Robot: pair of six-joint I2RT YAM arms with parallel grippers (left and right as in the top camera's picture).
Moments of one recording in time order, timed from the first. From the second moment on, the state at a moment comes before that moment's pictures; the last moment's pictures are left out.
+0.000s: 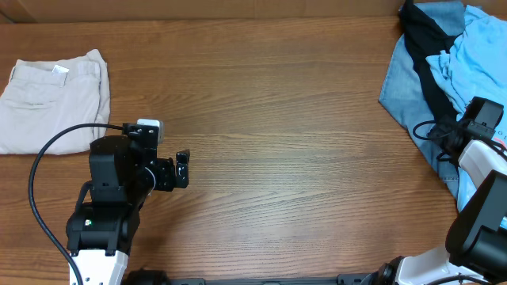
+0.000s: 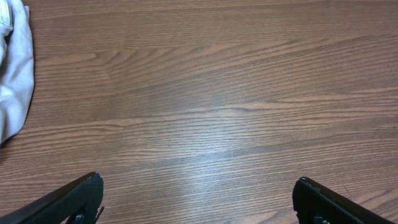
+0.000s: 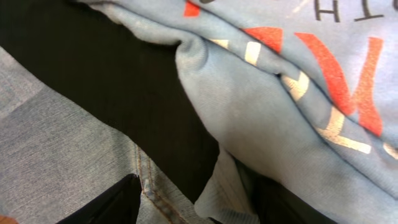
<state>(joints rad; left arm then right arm) -0.02 0.88 0.81 -0.68 0.17 0.01 -0.48 1.75 0.96 -0.20 0.10 0.24</state>
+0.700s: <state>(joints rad) -0.02 0.88 0.81 -0.68 0.17 0.01 -0.48 1.75 0.96 -0.17 0.15 0.26</state>
